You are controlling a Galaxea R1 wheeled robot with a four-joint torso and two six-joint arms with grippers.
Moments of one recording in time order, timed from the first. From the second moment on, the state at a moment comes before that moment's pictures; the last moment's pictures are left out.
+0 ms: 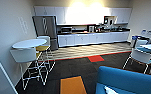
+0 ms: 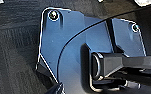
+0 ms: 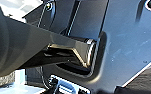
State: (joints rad) left arm 1.57 2.93 -2.69 0.68 -0.18 -0.64; right arm -1.63 2.95 -2.54 -0.43 0.11 0.25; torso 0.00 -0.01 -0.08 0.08
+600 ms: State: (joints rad) left arm 1.57 2.92 -2.68 0.68 -0.18 -0.65; right arm -1.66 2.96 -2.68 -0.43 0.11 0.26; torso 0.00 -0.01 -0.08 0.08
